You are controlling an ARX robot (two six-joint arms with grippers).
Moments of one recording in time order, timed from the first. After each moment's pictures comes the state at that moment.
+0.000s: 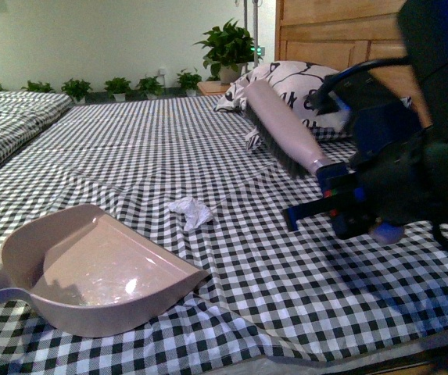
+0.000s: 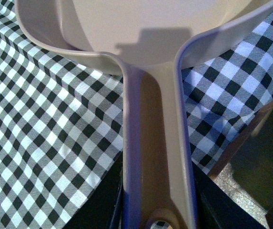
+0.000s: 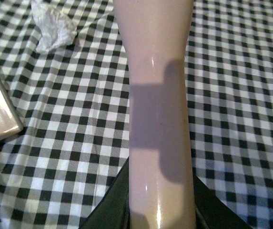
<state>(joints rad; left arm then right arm) 0.21 1.50 0.71 -0.06 0.44 0.95 0.52 1.75 1.03 0.15 0.17 -0.07</state>
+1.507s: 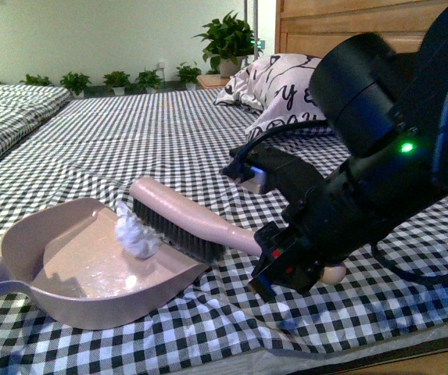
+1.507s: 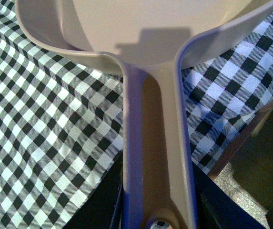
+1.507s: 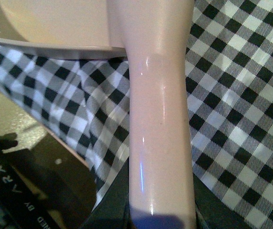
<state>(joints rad) 0.21 1.50 0.71 -0.06 0.44 0.95 0.48 1.84 1.21 -0.25 -0.34 -0.38</state>
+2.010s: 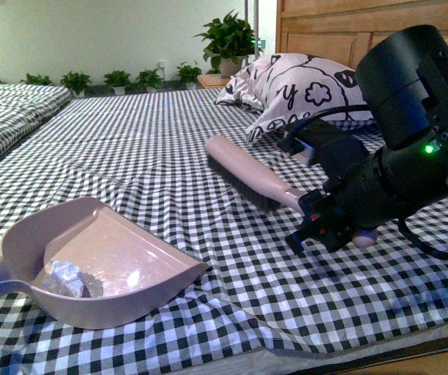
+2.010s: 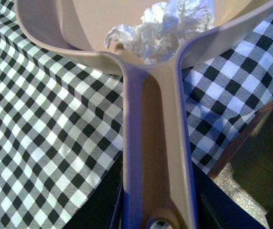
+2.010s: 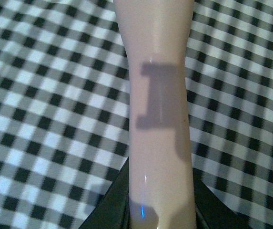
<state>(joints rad) 0.21 1.50 0.71 -0.06 0.44 0.95 0.38 1.91 1.20 0.00 -0.06 -0.26</state>
